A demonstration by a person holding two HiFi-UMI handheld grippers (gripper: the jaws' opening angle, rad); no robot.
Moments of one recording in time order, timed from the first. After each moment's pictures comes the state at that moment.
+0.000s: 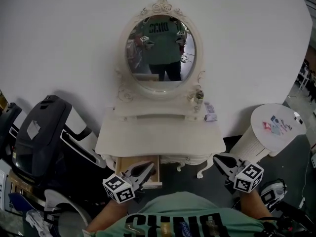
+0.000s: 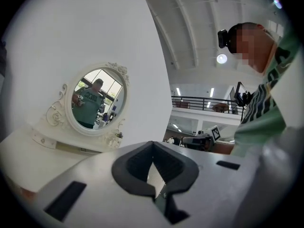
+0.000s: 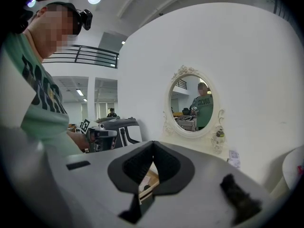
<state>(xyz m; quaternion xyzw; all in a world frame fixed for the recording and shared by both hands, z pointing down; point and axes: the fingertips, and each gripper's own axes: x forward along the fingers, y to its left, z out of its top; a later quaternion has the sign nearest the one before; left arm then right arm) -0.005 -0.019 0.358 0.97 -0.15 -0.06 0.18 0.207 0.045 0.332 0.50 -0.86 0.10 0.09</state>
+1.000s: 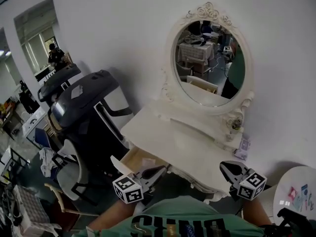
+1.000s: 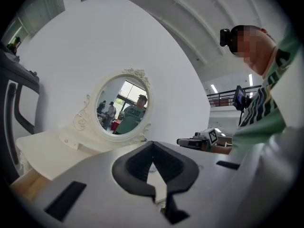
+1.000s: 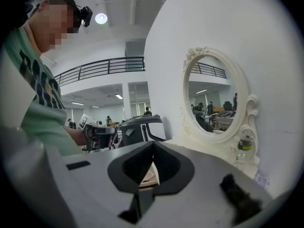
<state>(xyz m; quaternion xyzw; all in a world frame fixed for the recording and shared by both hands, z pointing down) 0.131 -0.050 0.362 0.90 -0.40 -0.07 0.18 0.332 -0.109 0.360 0.25 -0.96 0.10 0.10</state>
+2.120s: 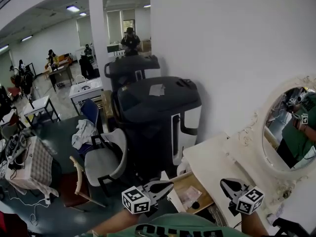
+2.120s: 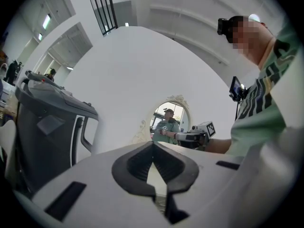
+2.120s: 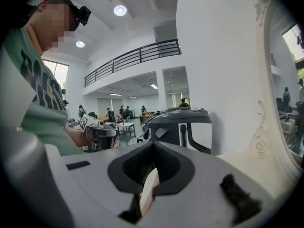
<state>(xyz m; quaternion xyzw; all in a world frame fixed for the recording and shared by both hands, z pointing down) -0.163 -0.001 0.379 0.79 -0.58 -0.12 0.15 -0.032 -0.137 0.356 0.00 -0.99 0.05 0.15</state>
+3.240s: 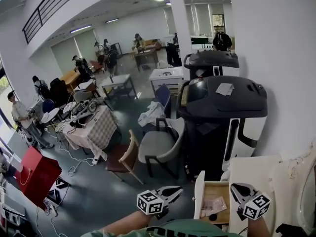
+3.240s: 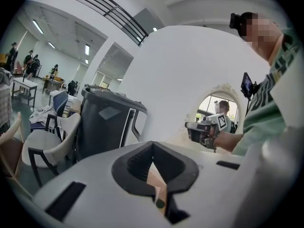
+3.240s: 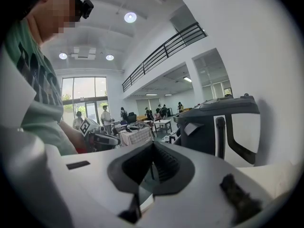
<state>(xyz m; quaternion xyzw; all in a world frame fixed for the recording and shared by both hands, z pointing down) -0.166 0.036 0.467 0.55 -0.80 -0.10 0.22 -0.114 -0.163 0.420 -0.27 -0.95 0.06 0.15</state>
